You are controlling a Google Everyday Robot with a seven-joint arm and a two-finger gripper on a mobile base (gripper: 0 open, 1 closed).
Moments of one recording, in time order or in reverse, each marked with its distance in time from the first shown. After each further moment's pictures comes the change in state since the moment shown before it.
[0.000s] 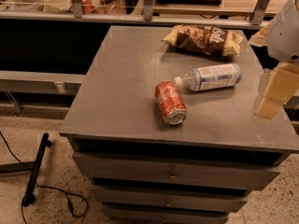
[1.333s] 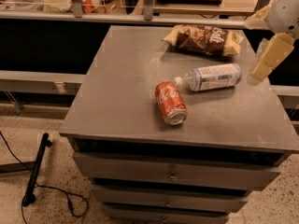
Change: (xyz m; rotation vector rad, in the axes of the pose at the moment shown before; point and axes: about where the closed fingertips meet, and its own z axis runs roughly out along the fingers) arm 0.004 -0.095 0.025 -0.046 -0.244 0.017
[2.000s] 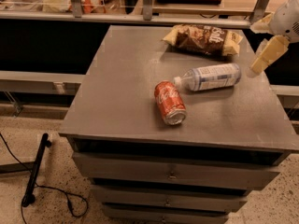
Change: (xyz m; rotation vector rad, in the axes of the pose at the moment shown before) arm 0.045 -0.071 0.033 0.026 -0.084 0.118
